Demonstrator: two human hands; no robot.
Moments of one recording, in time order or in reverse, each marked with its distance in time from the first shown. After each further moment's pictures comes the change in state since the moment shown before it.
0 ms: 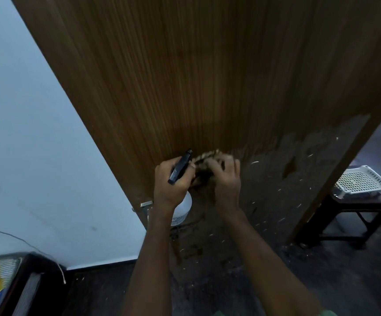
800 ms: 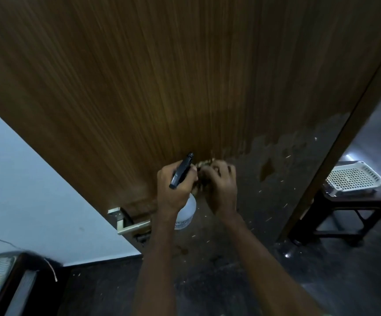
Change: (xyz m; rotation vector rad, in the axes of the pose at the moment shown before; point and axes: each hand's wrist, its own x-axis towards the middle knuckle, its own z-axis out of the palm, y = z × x) left_hand 0.010 0.021 0.112 0.026 0.022 -0.070; right_hand -0.002 0.097 -0.032 0.079 -0.154 0.055
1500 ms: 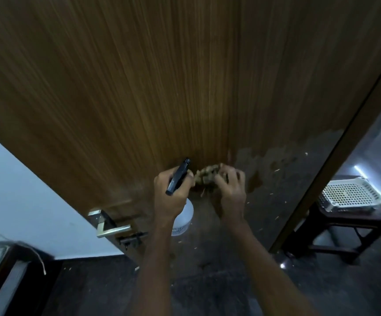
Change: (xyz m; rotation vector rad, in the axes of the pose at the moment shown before) left_hand 0.000 0.013 0.054 0.006 0.067 -0.082; right_hand 0.006 0.075 -0.032 -0.078 0.029 -0.035
